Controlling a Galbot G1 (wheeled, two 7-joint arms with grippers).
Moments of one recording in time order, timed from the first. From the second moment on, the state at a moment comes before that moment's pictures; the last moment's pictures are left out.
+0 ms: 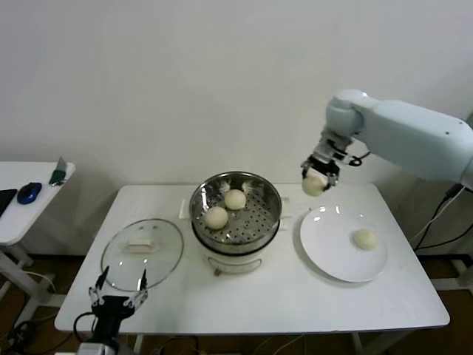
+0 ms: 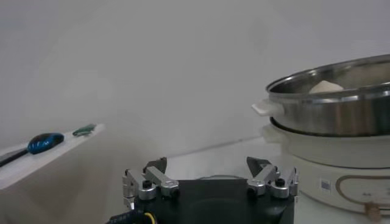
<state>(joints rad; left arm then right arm) 1.78 -1.47 -0.69 -2.12 0.07 0.01 -0.01 0.70 1.01 -1.34 1.15 -0.02 0.39 -1.24</state>
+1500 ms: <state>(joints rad) 1.78 -1.46 -0.68 -2.09 0.06 0.02 0.00 0.50 1.43 -1.32 1.15 -0.25 0.63 -1.25</state>
